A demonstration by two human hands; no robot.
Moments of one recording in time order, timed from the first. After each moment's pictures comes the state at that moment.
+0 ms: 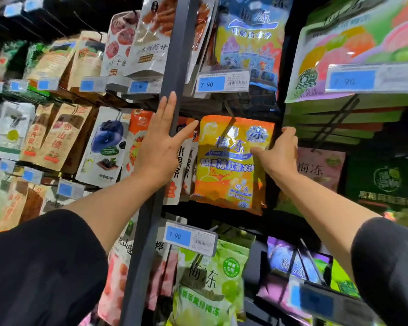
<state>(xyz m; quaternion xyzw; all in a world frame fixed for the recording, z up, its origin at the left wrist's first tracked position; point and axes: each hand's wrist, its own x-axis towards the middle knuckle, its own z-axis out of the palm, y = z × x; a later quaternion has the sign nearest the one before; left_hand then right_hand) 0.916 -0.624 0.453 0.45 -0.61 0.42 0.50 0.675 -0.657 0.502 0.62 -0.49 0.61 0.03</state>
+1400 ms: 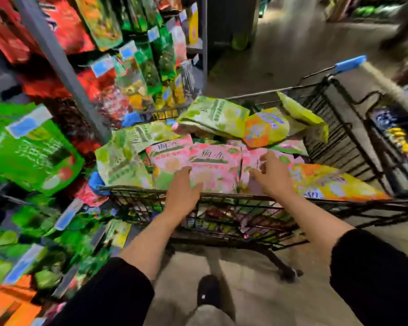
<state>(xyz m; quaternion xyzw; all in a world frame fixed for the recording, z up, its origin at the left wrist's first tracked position) 0.071 -0.002 -0.012 0.03 -0.93 -0.36 0.00 0.033 0.229 0.001 -0.04 -0.94 0.33 0.03</state>
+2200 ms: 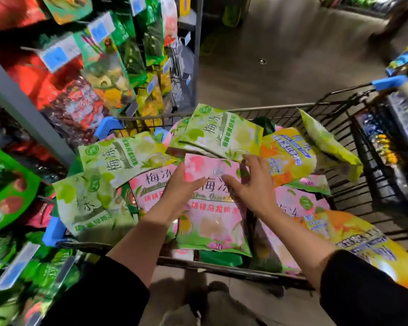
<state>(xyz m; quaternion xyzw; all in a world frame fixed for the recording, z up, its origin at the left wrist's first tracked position) -0.102 -0.027 -0.036 0.14 -0.67 -0.72 -0.12 -0.094 0.154 -0.006 0.00 -0.94 0.34 0.09</state>
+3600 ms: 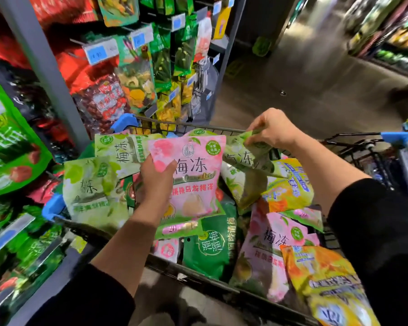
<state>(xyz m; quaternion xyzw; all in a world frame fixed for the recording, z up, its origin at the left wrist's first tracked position) -0.093 -0.043 0.002 0.32 -0.65 -0.67 0.19 -0.223 0.168 0.128 0.22 -0.96 0.18 -0.03</state>
